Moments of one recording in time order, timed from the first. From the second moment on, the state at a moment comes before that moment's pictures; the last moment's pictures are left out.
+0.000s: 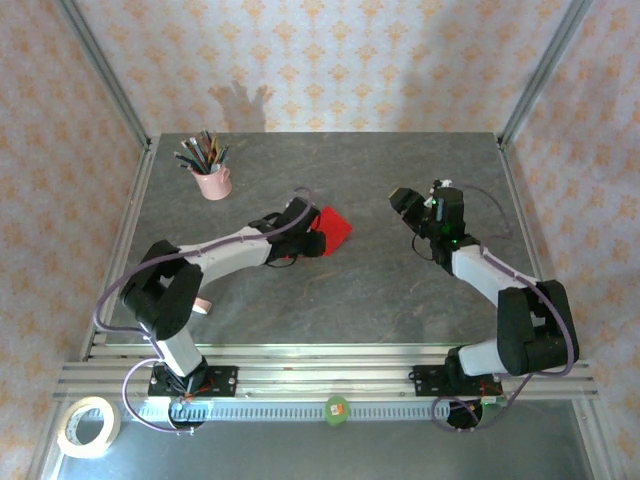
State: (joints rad) left arm -0.61 1.72 1.09 -0.33 -0.04 -0.59; right arm 0.18 1.39 0.70 0.26 -0.26 0.92
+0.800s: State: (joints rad) left arm -0.49 1.89 1.07 -0.14 0.08 -0.87; right arm 0.34 1.53 0.66 0.30 -0.34 1.04
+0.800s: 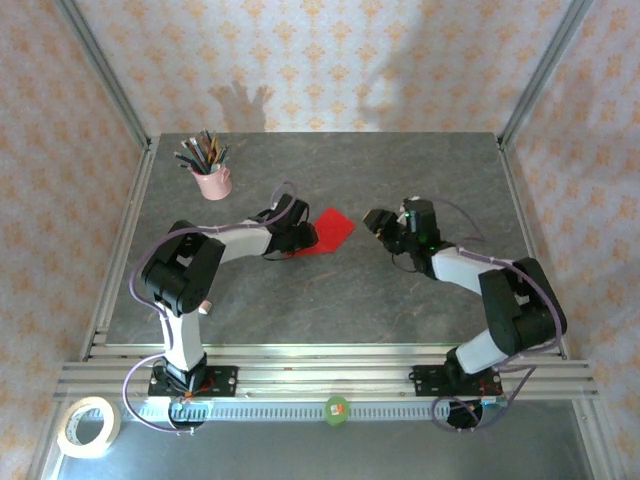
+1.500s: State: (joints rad) left arm -0.49 1.71 0.80 -0.02 0.13 -1.27; right arm 0.61 1.68 0.67 0.30 -0.29 1.26
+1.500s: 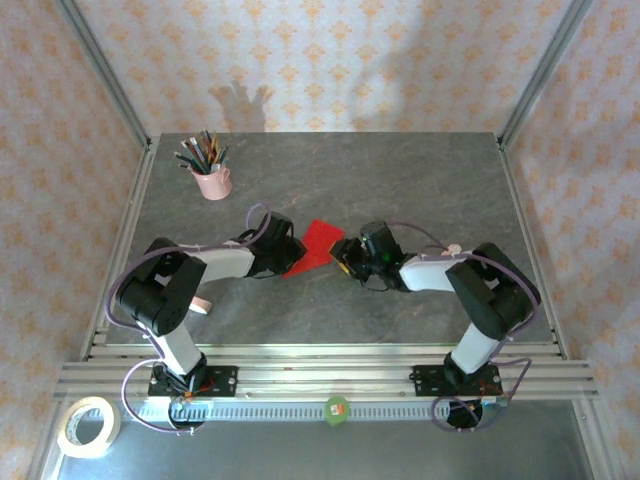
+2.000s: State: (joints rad) left arm -0.49 1.71 0.78 0.00 0.17 -1.32; right arm 0.66 1.79 0.83 0.23 -0.29 1.21
